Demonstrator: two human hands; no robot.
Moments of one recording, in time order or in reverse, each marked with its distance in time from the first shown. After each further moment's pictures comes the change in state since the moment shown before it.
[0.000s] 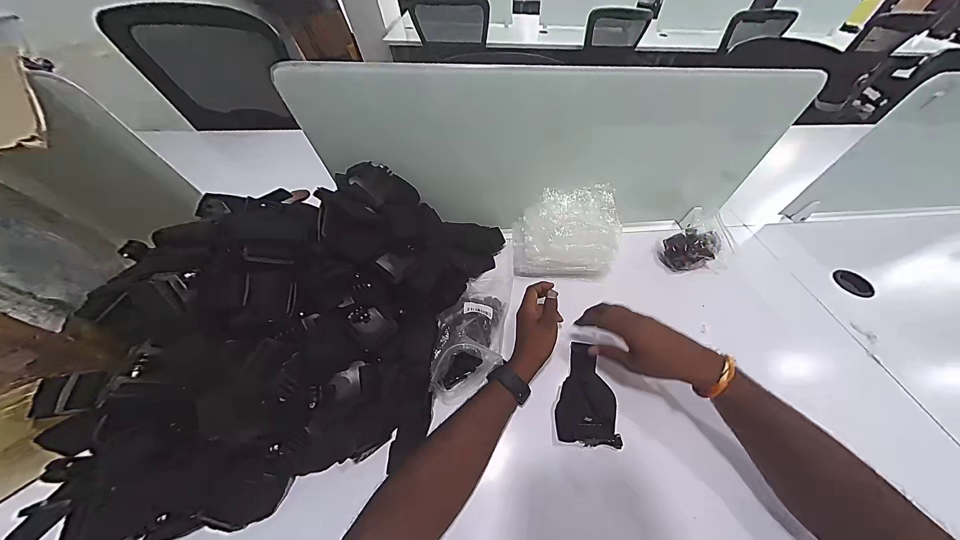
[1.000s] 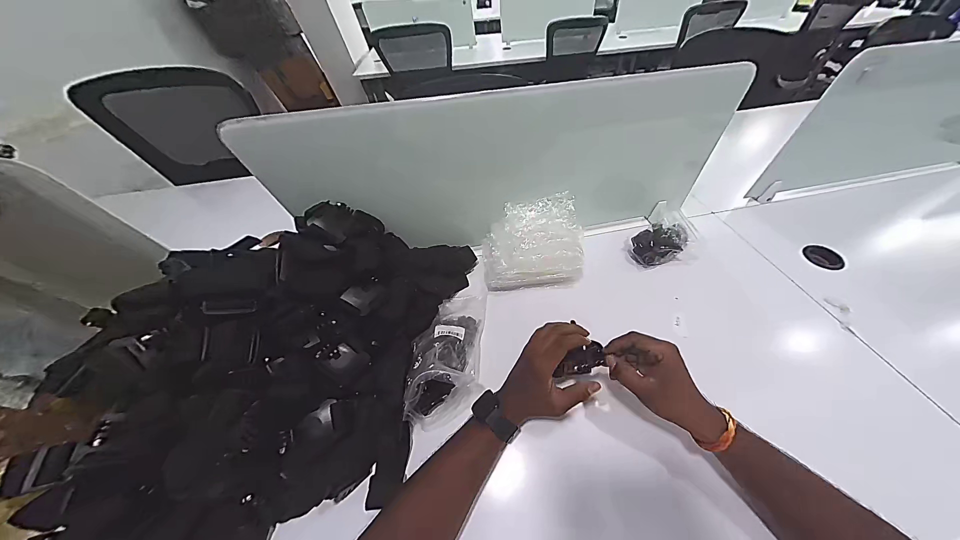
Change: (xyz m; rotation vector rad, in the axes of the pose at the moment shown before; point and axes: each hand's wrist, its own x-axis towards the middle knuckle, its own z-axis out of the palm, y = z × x) left_hand -0.033 0.013 0.011 0.338 -0.509 0.757; right_hand -0.069 -0.003 0.046 0.663 0.673 0.039
